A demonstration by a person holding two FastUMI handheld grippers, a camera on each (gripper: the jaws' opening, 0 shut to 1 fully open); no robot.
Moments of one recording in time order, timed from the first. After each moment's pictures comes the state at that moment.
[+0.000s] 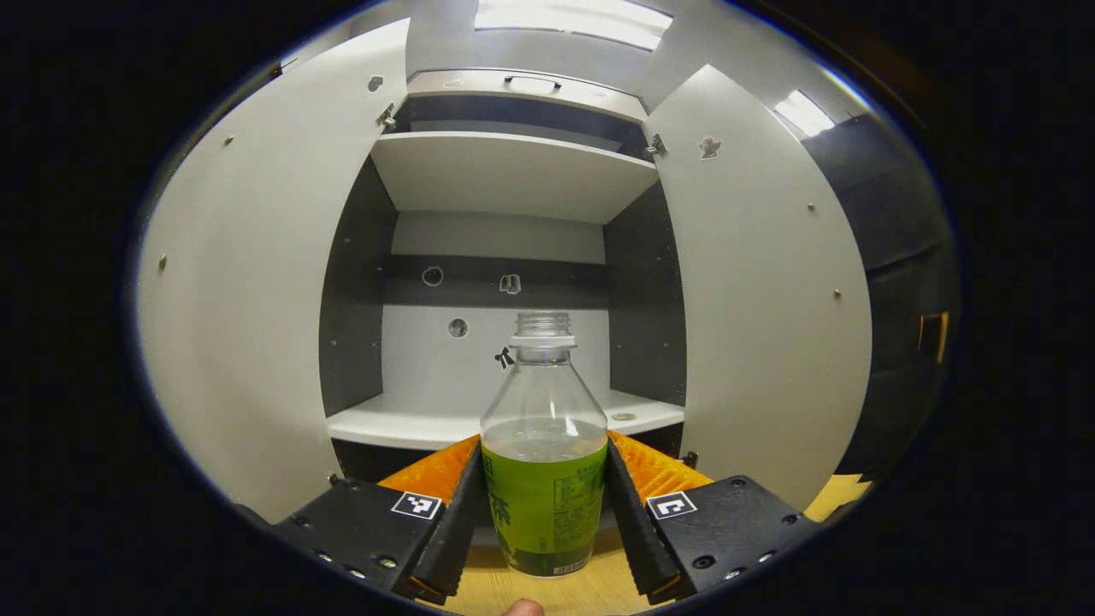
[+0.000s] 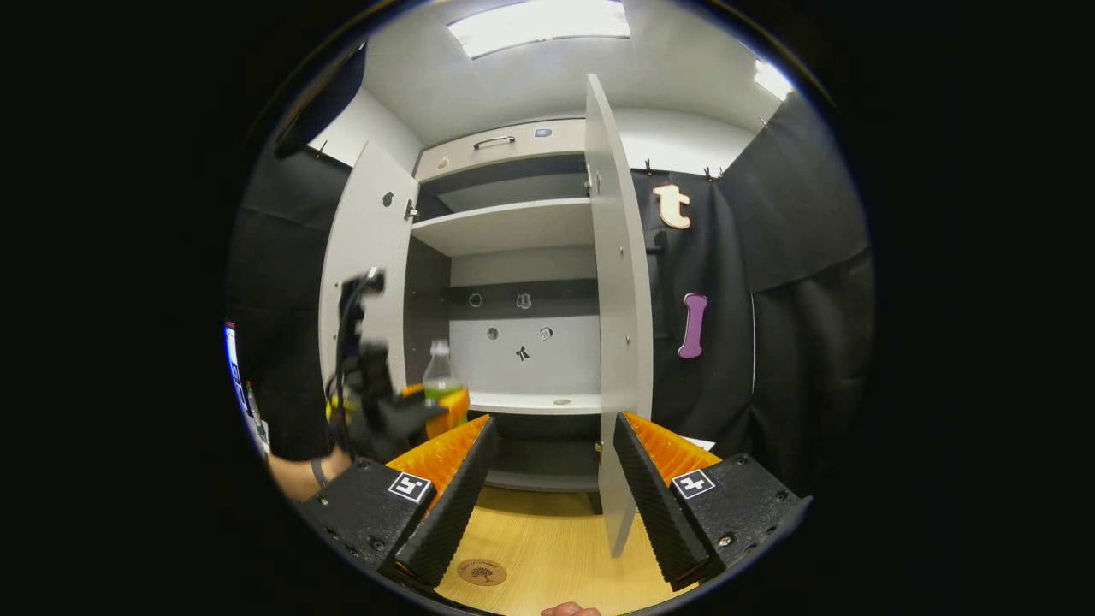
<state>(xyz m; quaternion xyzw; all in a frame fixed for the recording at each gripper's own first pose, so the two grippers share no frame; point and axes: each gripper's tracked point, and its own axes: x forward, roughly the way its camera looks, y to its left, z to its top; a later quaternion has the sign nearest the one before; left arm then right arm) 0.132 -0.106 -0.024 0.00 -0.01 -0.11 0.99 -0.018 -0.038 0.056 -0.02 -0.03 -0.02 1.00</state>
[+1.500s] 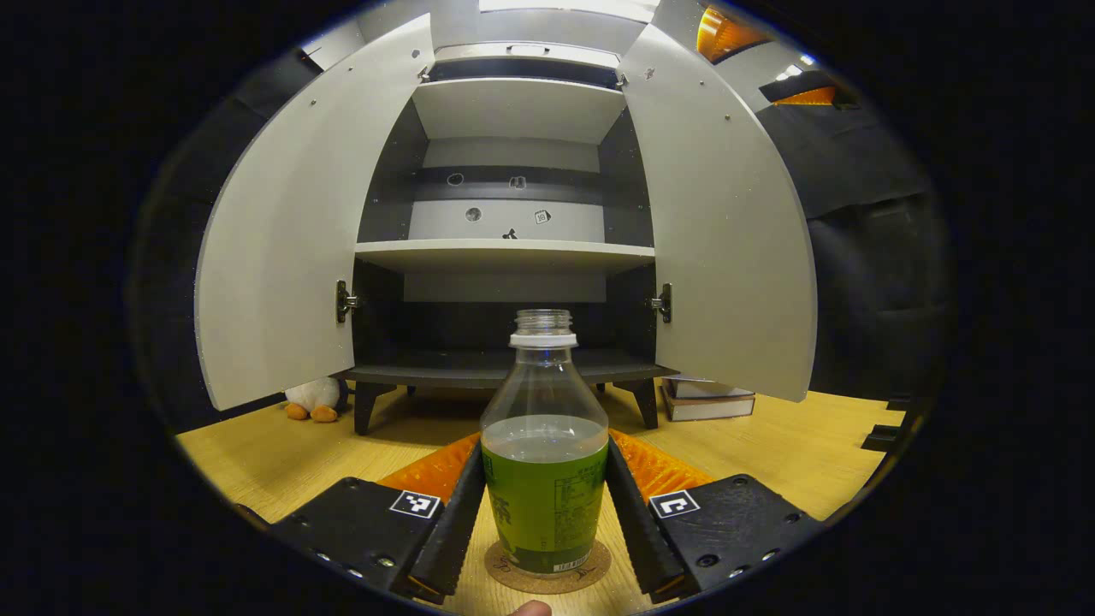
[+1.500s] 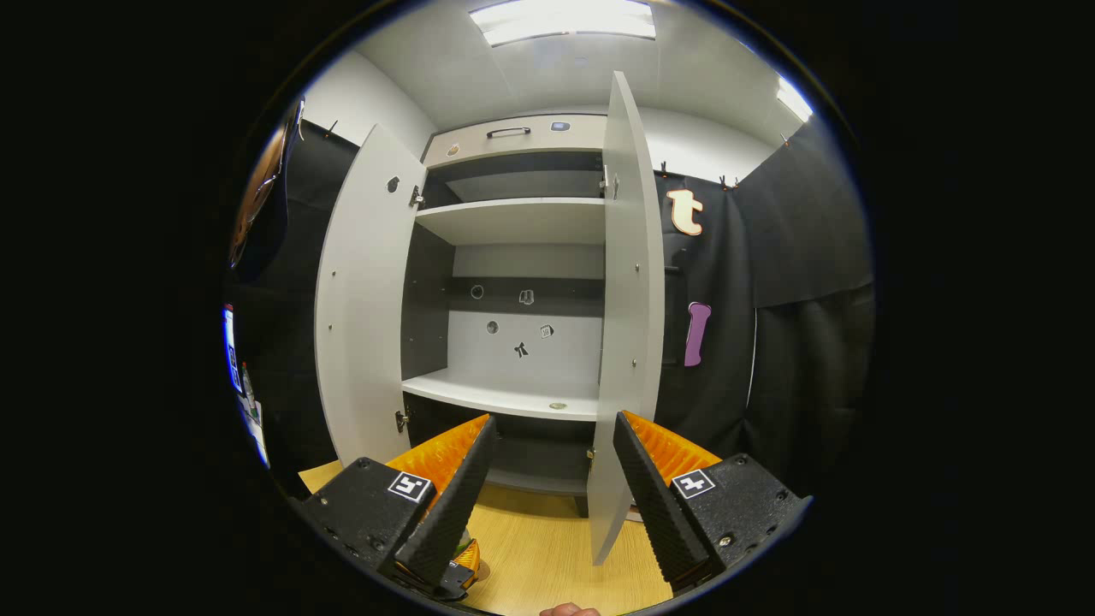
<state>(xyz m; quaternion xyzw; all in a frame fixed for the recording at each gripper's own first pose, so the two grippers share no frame) 0.039 -0.135 -0.219 0.01 0.05 -0.06 1.00 0.000 -0.037 0.062 -0.05 0.00 -0.02 1.00</state>
